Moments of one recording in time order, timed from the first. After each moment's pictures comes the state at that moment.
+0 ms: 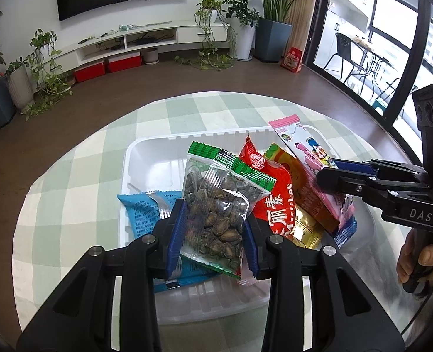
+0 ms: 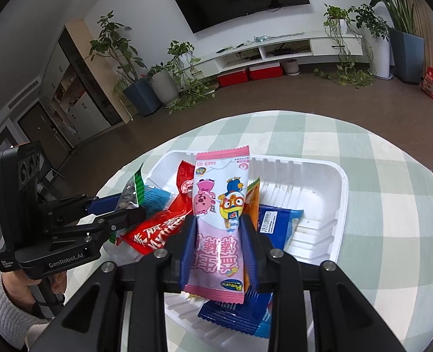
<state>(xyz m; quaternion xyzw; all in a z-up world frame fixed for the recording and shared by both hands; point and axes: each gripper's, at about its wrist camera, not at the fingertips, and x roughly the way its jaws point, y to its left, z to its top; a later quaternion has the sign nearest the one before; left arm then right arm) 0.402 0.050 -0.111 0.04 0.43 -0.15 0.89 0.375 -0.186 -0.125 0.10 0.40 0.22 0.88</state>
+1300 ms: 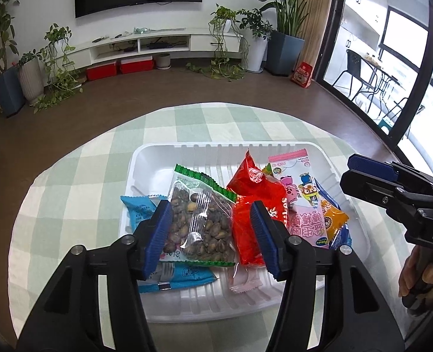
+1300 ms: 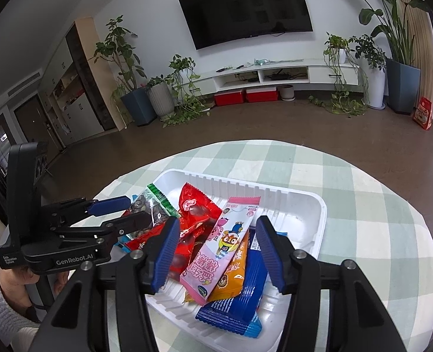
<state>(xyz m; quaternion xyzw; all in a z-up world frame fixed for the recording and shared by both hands) 0.403 0.050 -0.107 0.00 0.41 -0.12 0.91 0.360 -0.185 -0.098 0.06 0.35 0.20 0.91</state>
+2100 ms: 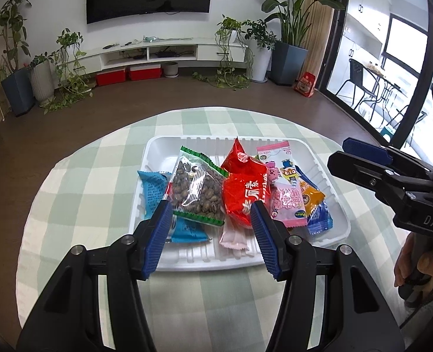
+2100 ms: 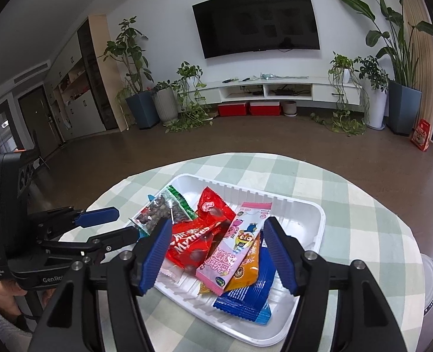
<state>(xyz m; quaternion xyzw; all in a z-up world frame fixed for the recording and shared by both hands) 0.333 0.052 -0.086 0.00 0.38 -0.10 0.92 0.327 -0.169 -0.077 0.02 0.32 0.20 0.93</state>
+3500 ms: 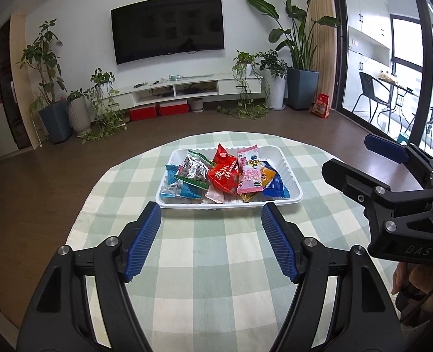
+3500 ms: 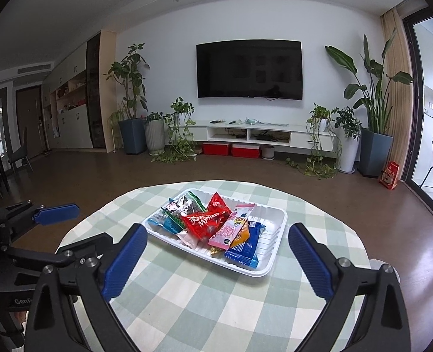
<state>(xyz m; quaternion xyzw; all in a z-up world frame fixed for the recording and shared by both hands) 0.125 -0.004 -0.009 0.04 0.29 -0.03 0.95 0.168 -0.168 -0.035 -0.03 0.21 0.15 0.97</state>
